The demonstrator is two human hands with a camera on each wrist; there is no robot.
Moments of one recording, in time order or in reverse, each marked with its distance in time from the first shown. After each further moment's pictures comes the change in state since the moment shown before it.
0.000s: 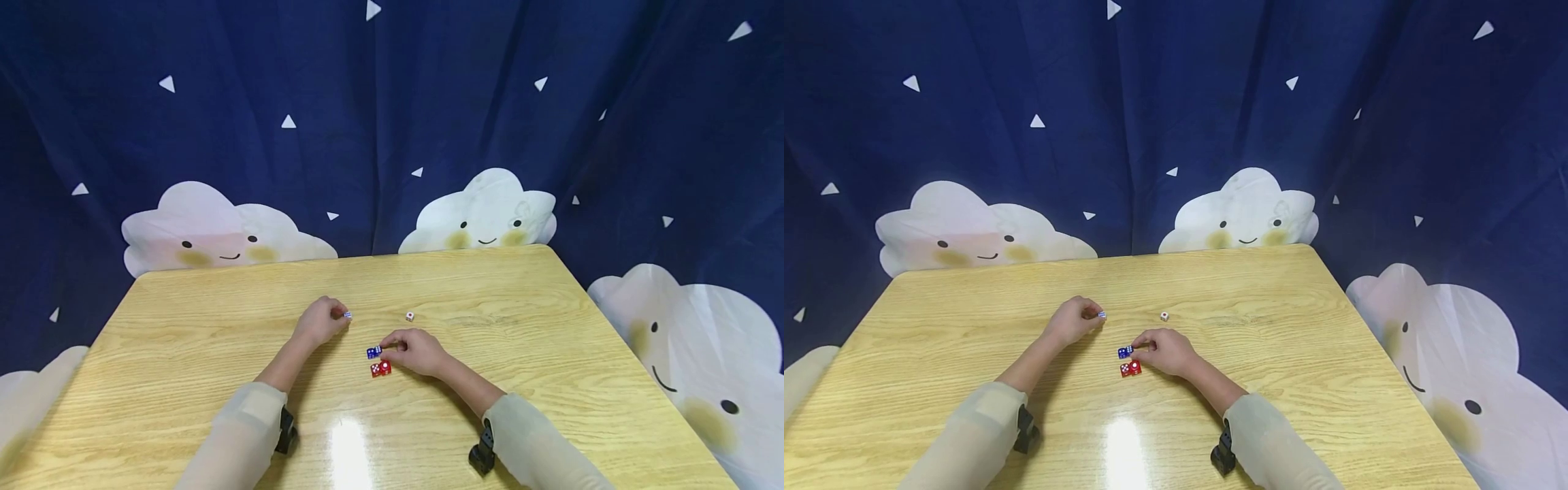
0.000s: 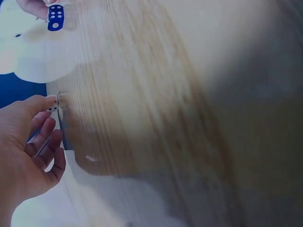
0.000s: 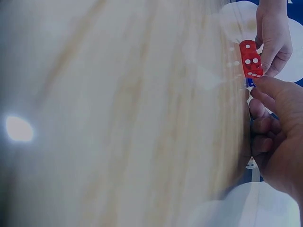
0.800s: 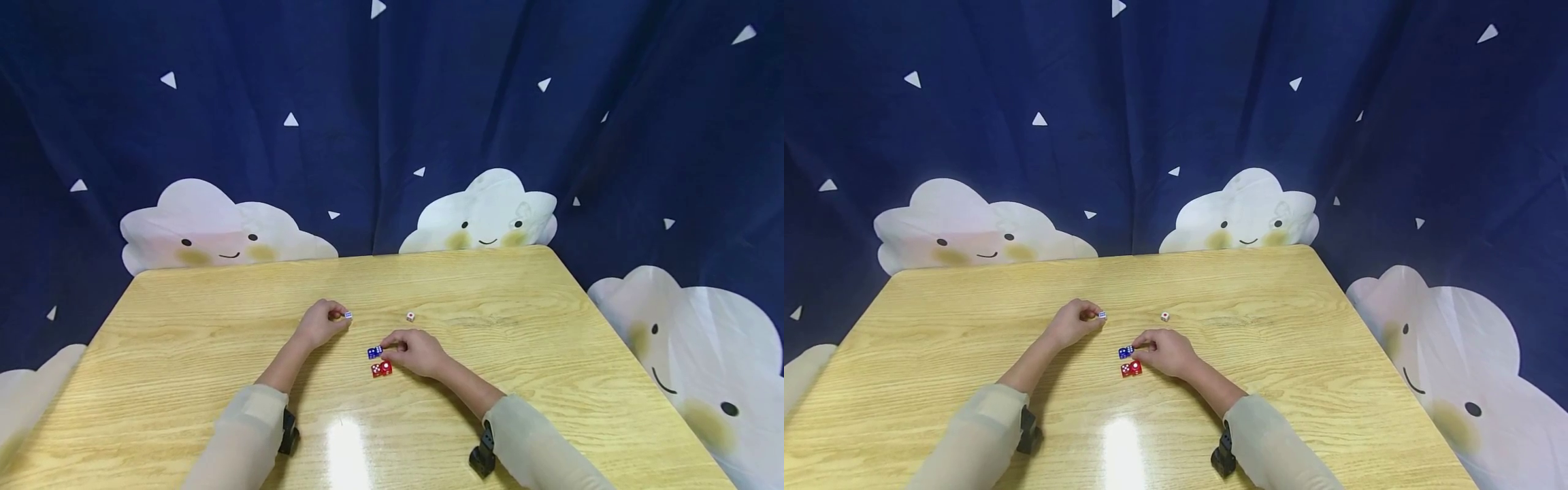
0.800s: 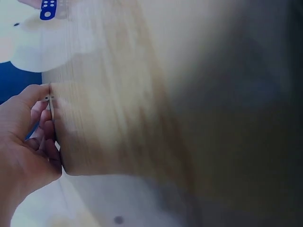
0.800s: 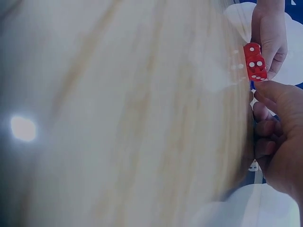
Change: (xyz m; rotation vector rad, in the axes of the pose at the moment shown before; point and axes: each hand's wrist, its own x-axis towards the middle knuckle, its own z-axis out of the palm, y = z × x) left_hand 0.002 -0.014 0.008 -0.171 -0.003 -0.005; right_hand 0.001 0.001 0.003 -0.041 0.017 0.023
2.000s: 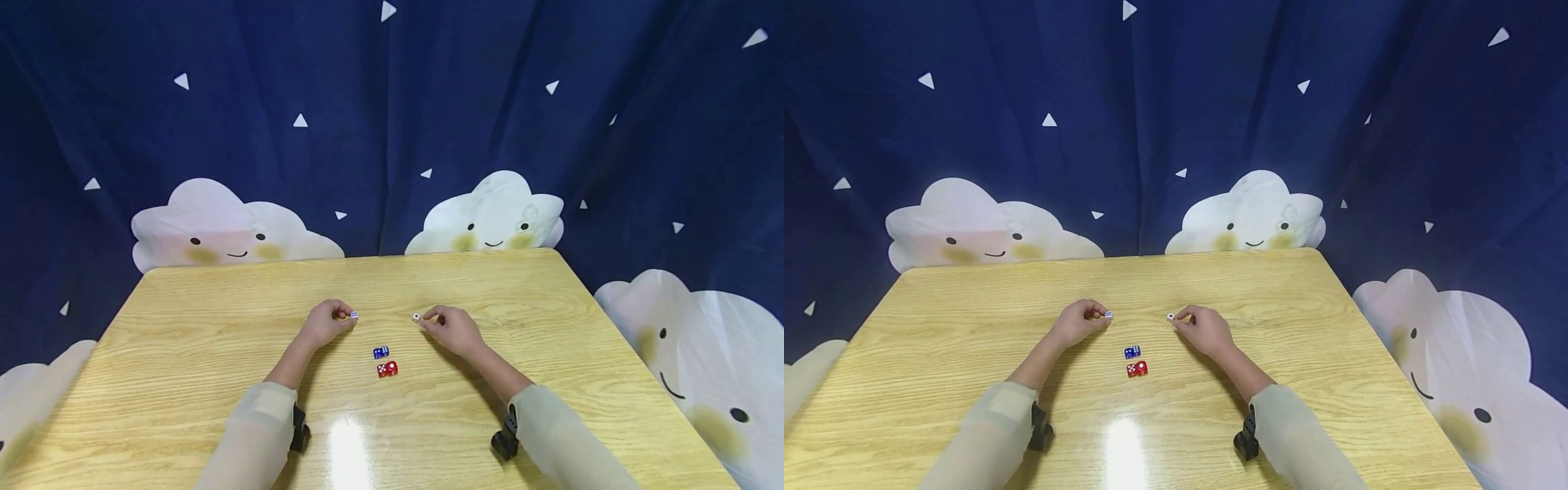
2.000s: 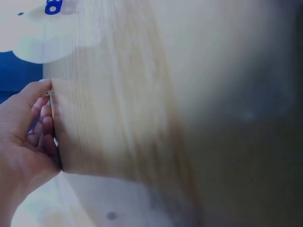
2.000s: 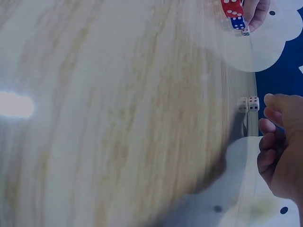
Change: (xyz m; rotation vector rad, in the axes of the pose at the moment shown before) left_hand -0.001 -0.001 -0.002 -0.095 -0.001 -0.039; right_hand 0.004 0.033 -0.042 -0.043 0.220 0.208
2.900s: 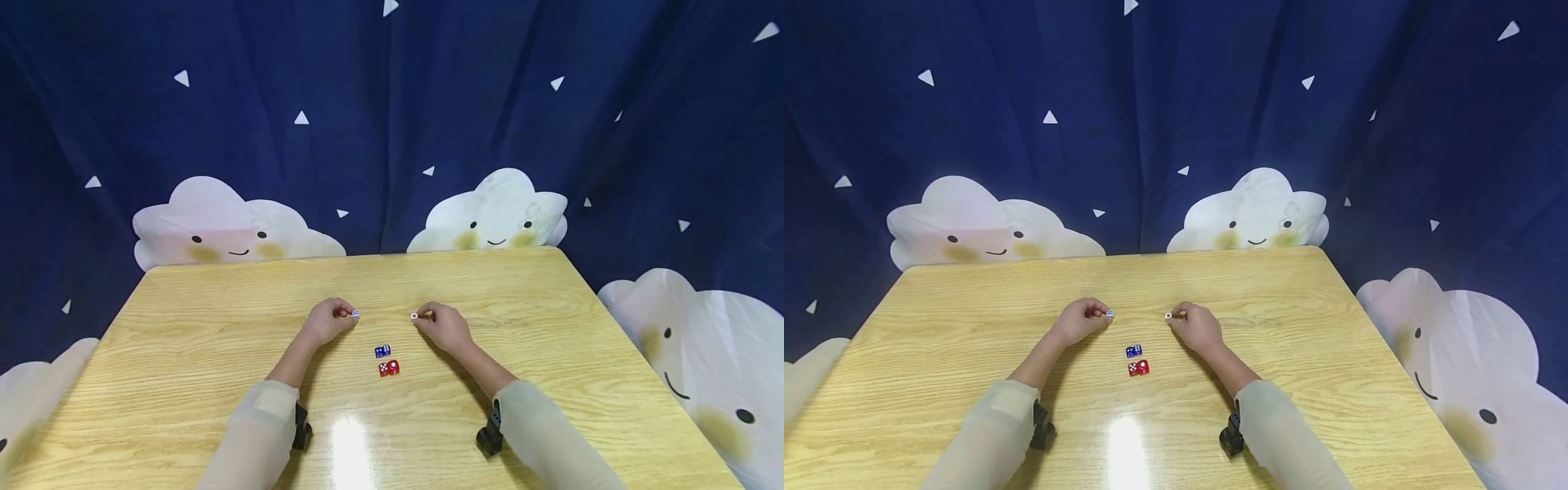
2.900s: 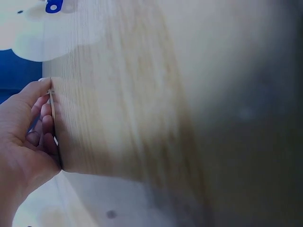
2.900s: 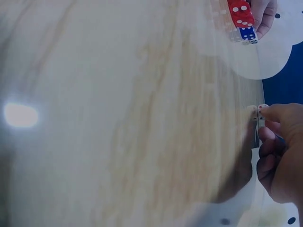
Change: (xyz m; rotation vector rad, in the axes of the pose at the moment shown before) left_hand -0.001 0.002 -0.002 -0.023 -0.025 -0.033; right_hand 0.013 -0.005 0.021 -0.040 0.064 0.043
